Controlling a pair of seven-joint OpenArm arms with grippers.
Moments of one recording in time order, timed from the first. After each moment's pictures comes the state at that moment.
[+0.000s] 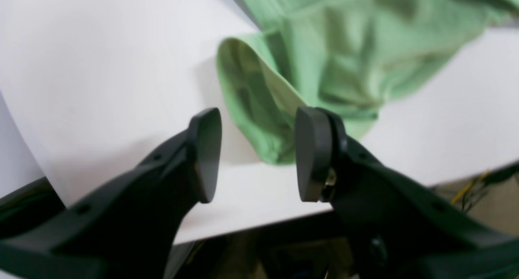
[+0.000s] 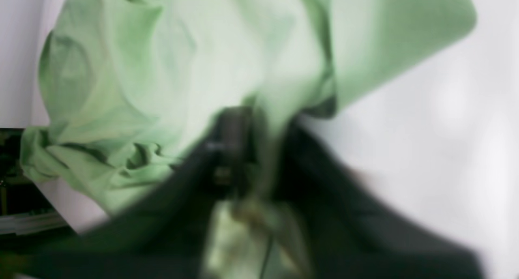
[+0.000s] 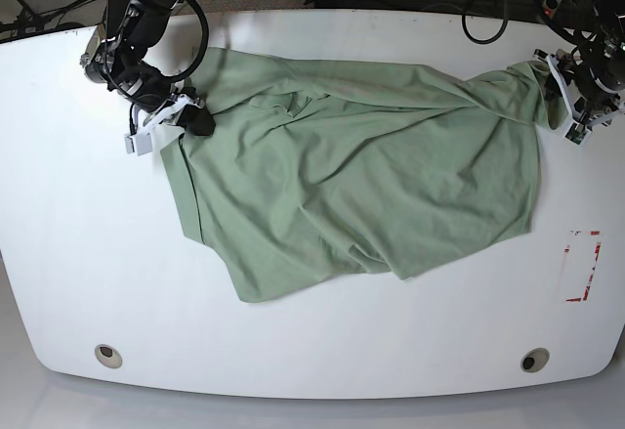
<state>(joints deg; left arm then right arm) 19.3 -24.9 -31.5 110.9 -23.2 -42.9 68.2 -2.5 -0.8 41.4 78.3 40.3 41.4 -69.0</state>
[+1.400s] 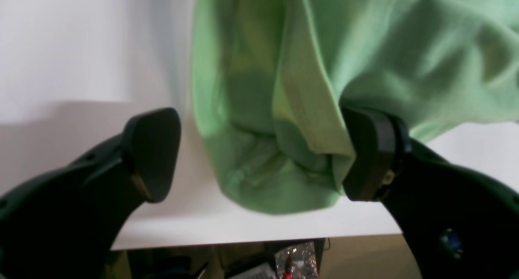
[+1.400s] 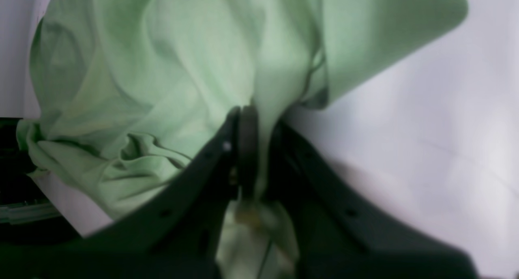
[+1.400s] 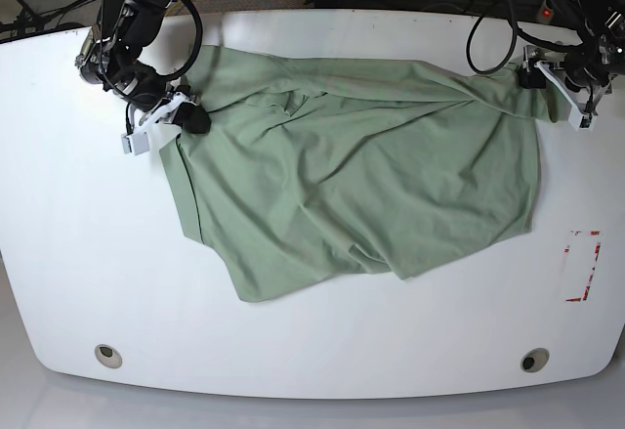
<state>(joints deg) 9.2 -12.2 -45.2 93.1 -22.9 -42.8 75.7 -2.7 1.1 40.9 78.1 40.8 41.6 -69.3</state>
